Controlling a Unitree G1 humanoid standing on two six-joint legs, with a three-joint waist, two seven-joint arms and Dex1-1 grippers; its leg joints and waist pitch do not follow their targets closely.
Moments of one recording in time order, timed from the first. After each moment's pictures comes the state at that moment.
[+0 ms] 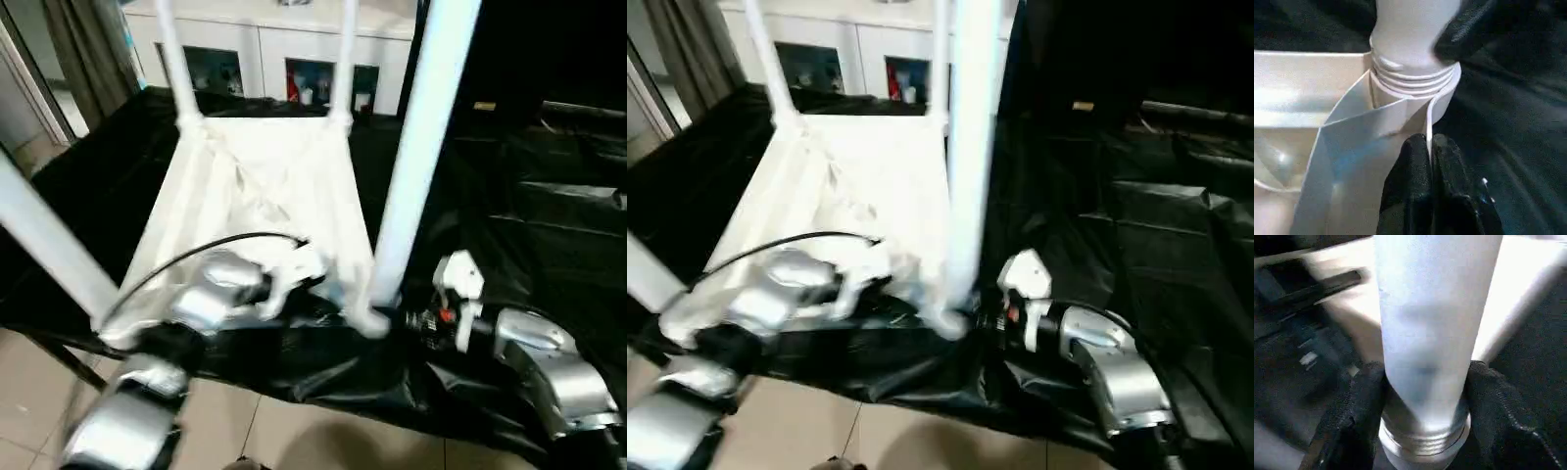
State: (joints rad) left arm -0.70 0.14 -0.30 0.79 0.12 0.05 -1.08; right arm -0.20 -0.33 0.06 0.20 0.19 0.16 0.75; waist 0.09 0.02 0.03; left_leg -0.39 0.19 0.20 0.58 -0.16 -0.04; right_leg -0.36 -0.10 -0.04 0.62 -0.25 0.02
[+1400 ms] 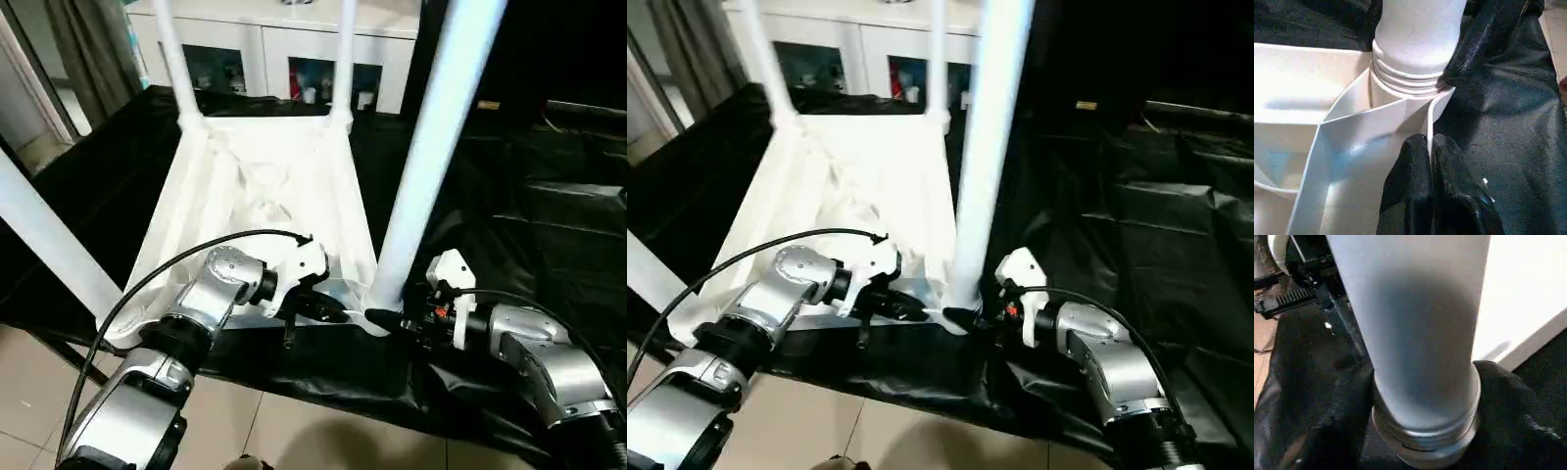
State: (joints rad) left arm -0.68 0.22 -0.31 0.74 0.06 0.03 -1.30; right arm -0.23 -0.42 0.11 0.20 0.26 0.28 0.98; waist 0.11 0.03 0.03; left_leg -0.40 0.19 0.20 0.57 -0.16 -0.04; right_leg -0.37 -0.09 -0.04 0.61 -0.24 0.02
